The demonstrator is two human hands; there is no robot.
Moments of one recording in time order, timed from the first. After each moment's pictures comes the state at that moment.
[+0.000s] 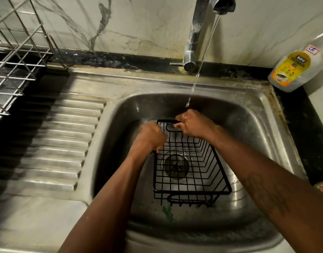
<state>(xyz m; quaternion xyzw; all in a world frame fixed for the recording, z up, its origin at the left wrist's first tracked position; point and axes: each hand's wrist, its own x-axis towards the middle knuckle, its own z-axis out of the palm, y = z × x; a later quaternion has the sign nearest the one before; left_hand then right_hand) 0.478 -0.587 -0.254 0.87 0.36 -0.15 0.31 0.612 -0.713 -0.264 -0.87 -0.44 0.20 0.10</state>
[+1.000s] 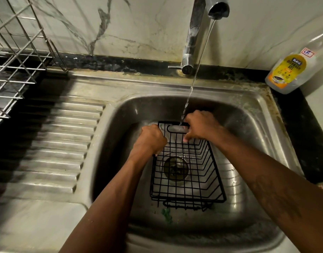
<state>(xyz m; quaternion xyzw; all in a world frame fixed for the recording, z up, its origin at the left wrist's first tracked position) 0.473 -0.594 -0.248 0.88 0.35 -0.12 0.31 0.614 -0.725 -0.254 -0.90 -0.40 0.14 -0.07</state>
